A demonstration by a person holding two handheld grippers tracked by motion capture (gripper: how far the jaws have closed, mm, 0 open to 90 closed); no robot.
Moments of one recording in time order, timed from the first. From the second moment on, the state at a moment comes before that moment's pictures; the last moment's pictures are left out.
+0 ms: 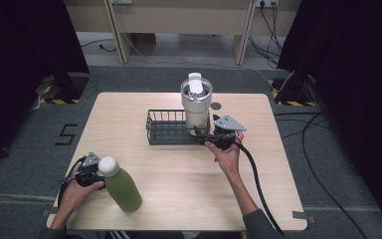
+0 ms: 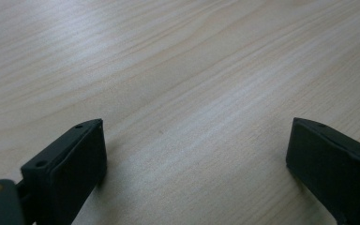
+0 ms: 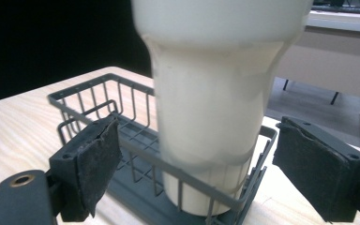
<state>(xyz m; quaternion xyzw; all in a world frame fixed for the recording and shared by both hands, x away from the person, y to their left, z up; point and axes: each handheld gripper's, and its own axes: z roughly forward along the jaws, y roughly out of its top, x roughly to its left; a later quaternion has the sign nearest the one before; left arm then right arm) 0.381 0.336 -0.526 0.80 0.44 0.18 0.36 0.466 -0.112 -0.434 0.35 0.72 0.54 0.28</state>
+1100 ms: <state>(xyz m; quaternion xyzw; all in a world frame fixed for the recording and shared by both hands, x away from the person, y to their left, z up) 0.381 0.336 -0.526 0.80 0.44 0.18 0.36 0.402 -0.146 -0.443 0.33 0.73 0.54 0.26</state>
